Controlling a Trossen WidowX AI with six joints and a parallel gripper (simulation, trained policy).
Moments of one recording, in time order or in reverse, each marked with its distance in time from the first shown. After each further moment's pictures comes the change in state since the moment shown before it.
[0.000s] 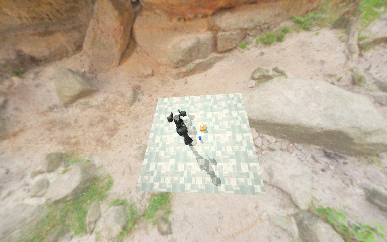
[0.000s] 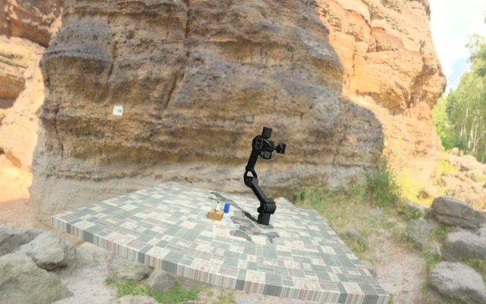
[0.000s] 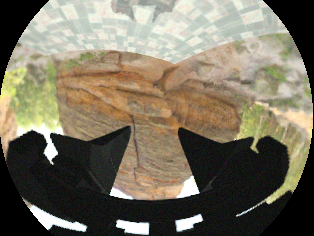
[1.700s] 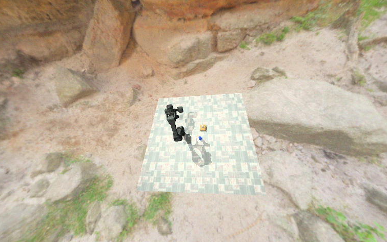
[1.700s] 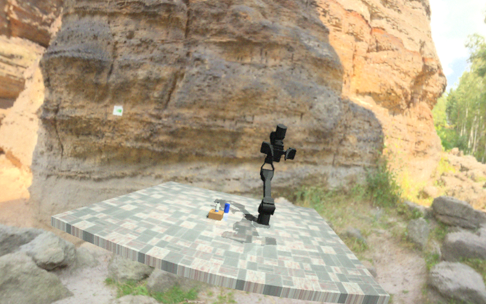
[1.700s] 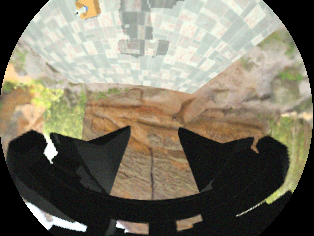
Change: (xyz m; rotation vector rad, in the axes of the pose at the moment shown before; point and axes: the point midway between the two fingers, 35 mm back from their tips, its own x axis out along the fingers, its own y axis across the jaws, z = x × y) arm 0.090 0.002 0.031 0.064 -0.410 0.266
